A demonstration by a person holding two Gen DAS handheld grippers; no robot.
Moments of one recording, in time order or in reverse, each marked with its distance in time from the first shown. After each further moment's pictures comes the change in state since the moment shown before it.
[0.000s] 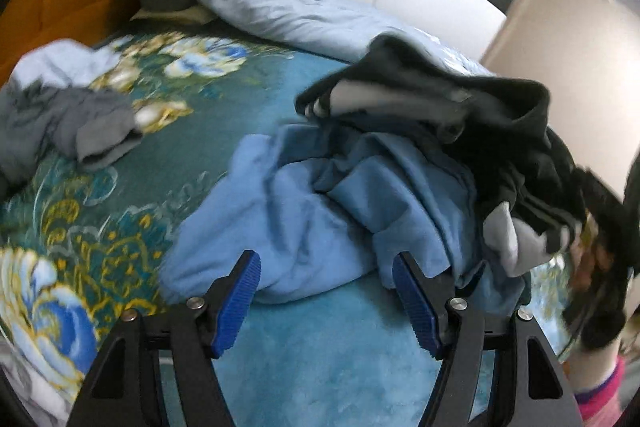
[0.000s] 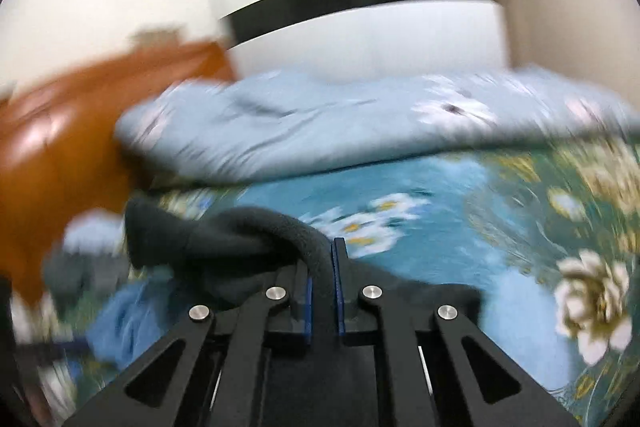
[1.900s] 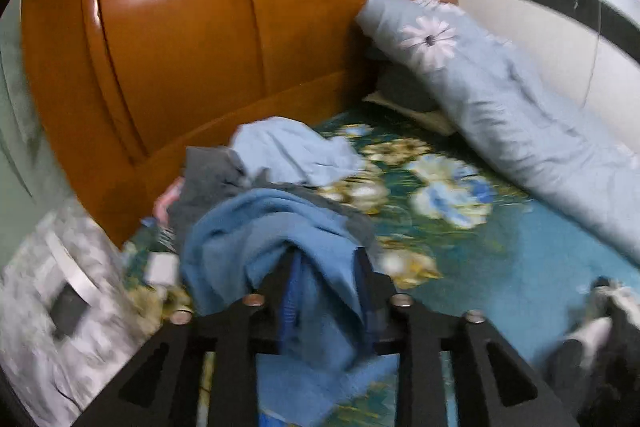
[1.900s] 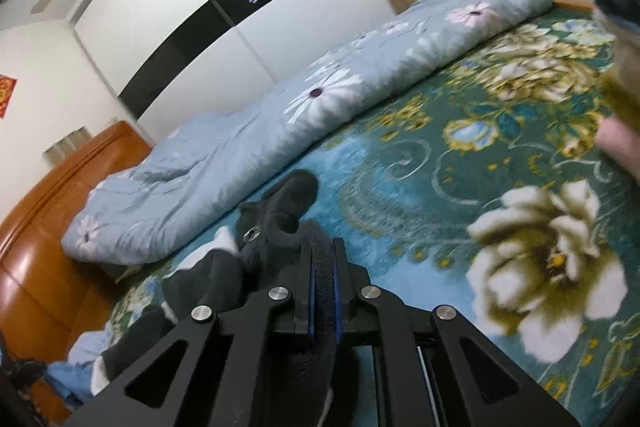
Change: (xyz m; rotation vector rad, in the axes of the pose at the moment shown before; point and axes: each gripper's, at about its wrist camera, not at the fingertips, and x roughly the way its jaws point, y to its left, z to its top) left arm -0.081 0.105 0.118 -0.335 -0.272 0.662; right arm 0.012 -0.132 0.007 0.403 -0.035 -0.121
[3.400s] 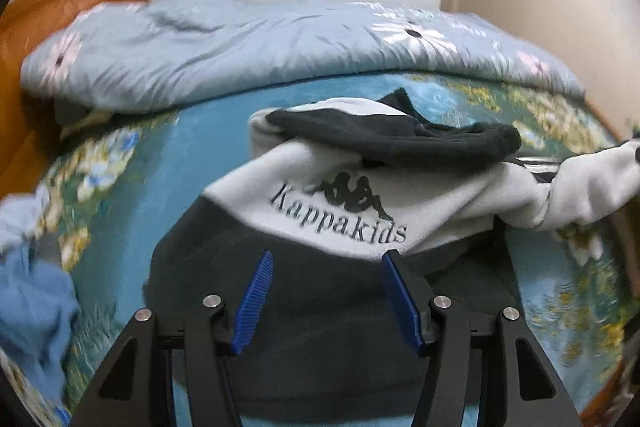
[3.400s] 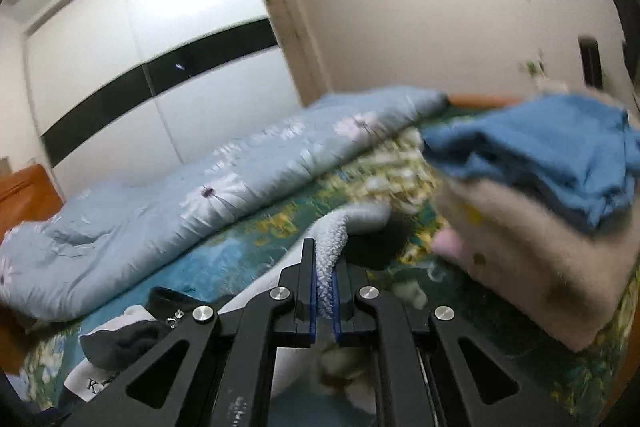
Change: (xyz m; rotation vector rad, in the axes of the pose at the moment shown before) left arm -0.071 -0.315 -0.182 0.710 0.113 -0.548; right arm -0.087 -0.027 0.031 -0.057 -0.281 -0.364
